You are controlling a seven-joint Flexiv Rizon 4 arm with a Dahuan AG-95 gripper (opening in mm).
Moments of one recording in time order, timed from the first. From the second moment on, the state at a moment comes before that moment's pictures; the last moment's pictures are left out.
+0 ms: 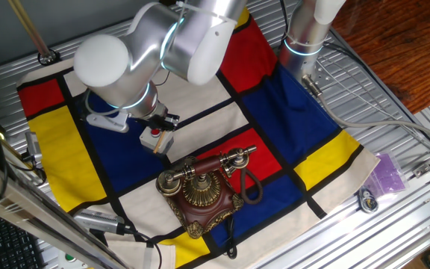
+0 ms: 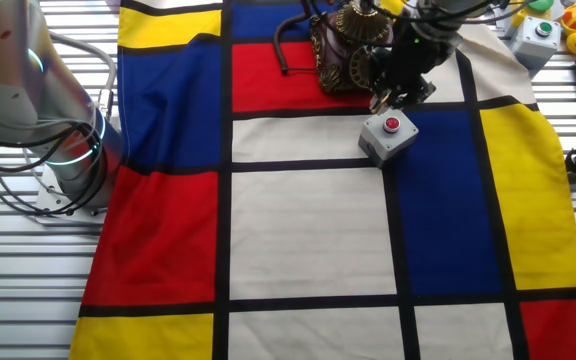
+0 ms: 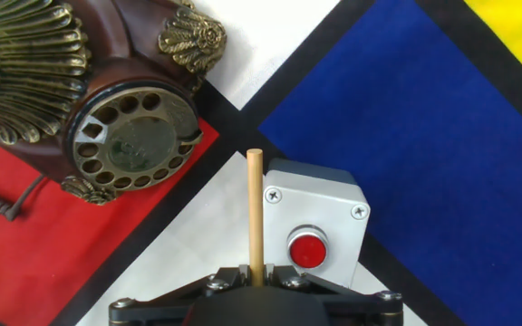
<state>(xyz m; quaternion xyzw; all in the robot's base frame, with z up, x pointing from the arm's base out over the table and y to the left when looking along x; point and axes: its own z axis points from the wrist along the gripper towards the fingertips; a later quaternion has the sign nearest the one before) 0.522 0.066 0.114 0.39 -0.91 0.01 0.13</state>
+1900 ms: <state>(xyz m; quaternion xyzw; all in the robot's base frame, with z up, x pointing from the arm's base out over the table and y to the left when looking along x) 0.508 0.054 0.110 0.39 -0.91 0.00 0.12</state>
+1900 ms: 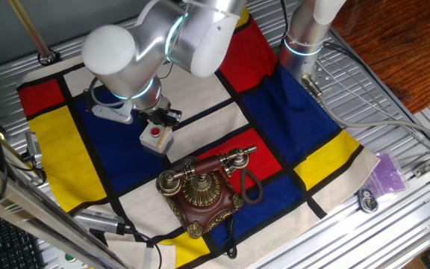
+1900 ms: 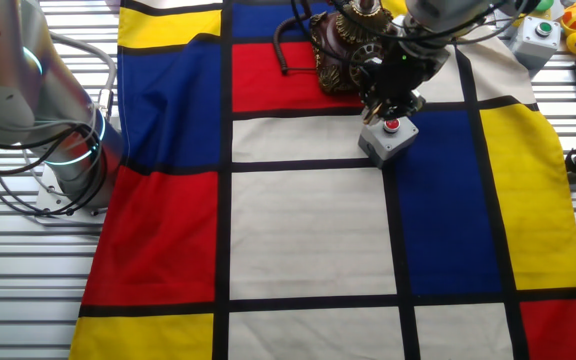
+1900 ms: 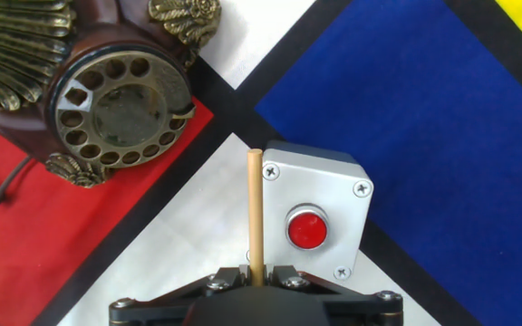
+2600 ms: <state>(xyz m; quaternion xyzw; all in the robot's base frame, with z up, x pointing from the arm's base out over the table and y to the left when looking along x) 0.506 0.055 0.112 0.39 -0.92 0.01 0.12</state>
